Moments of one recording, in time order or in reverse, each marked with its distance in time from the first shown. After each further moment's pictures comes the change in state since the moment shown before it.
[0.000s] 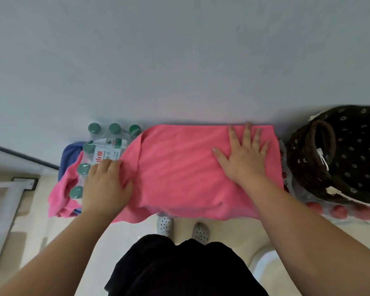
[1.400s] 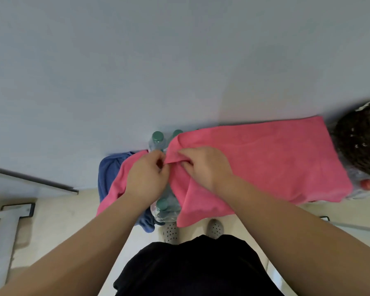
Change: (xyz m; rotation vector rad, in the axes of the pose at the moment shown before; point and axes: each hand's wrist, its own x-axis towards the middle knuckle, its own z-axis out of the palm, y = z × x) left_hand 0.078 -0.131 -0.024 -0.704 -0.155 0.156; right_hand -0.050 -0.293 -0.005 0.210 0.114 -0.386
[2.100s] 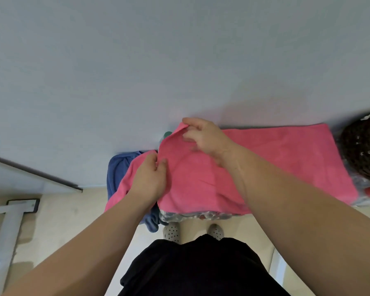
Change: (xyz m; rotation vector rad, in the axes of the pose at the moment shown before) left_hand -0.018 0.003 -0.018 -0.291 -0.004 -0.310; right_hand 0.053 -0.033 -0.036 0.938 -0.118 0.426
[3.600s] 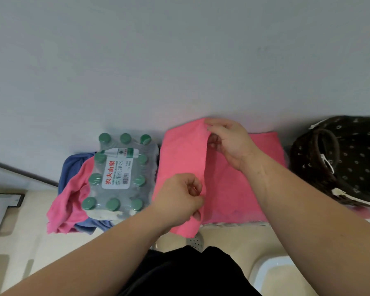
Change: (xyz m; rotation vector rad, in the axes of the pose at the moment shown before) left_hand -0.074 0.121 0.209 -0.013 -0.320 0.021; right_hand -0.013 0.083 -0.226 0.397 0.052 -0.059
